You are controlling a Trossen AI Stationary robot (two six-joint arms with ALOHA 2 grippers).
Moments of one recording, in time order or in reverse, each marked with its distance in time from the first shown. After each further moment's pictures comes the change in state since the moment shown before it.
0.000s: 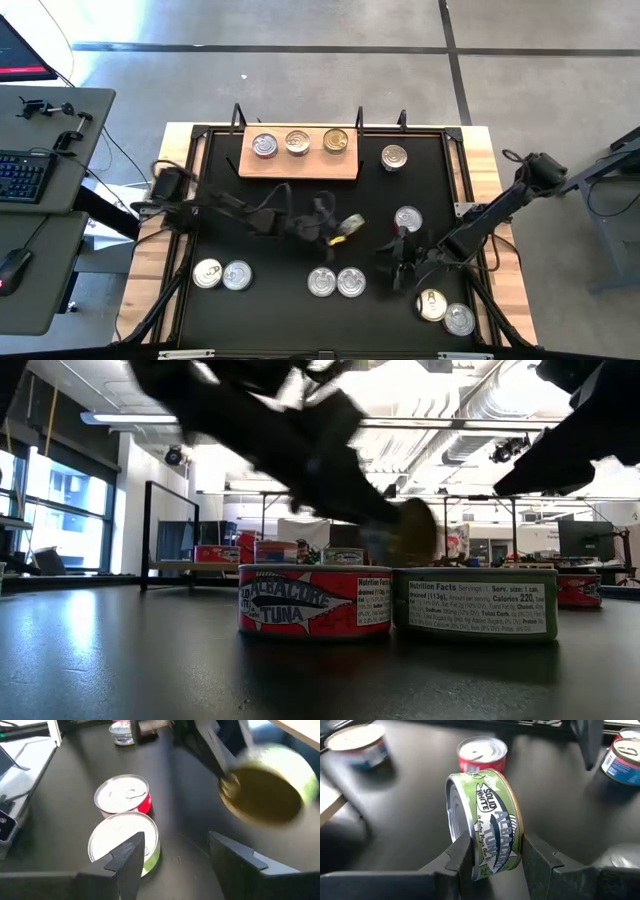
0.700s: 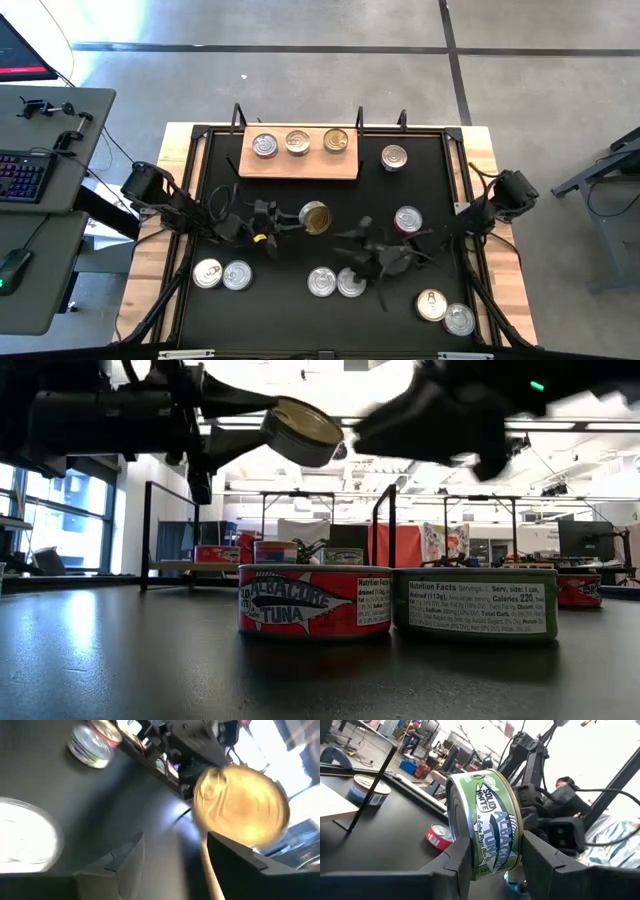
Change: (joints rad) left arm -0.141 -0.189 -0.648 1.152 -0.148 -0.302; right arm -0.213 0.354 0.255 0.453 0.074 -1.187
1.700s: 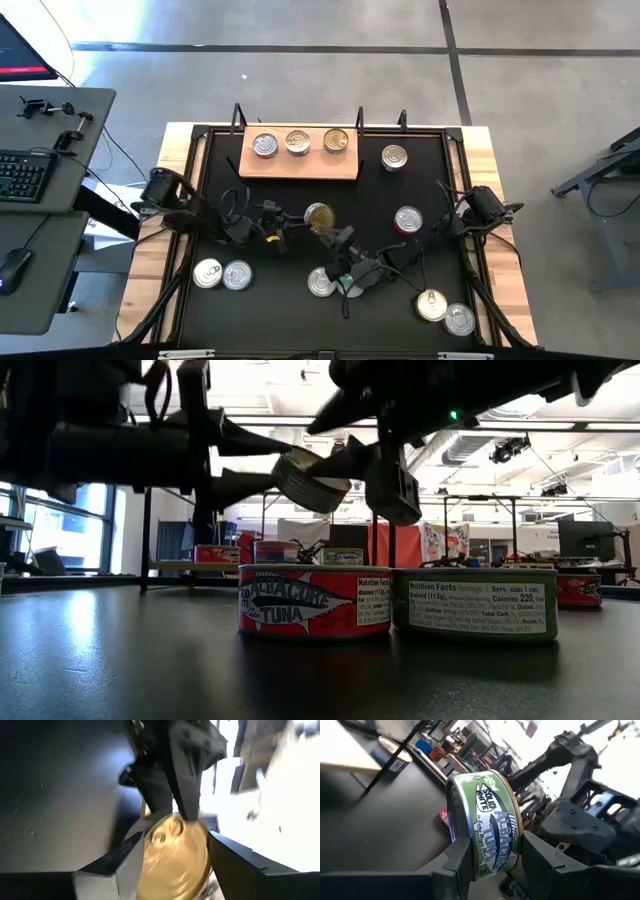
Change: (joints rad) left arm 0.044 0.160 0.022 0.033 -0.014 -0.247; right arm -0.015 0.279 0.268 0.010 0.357 -0.498
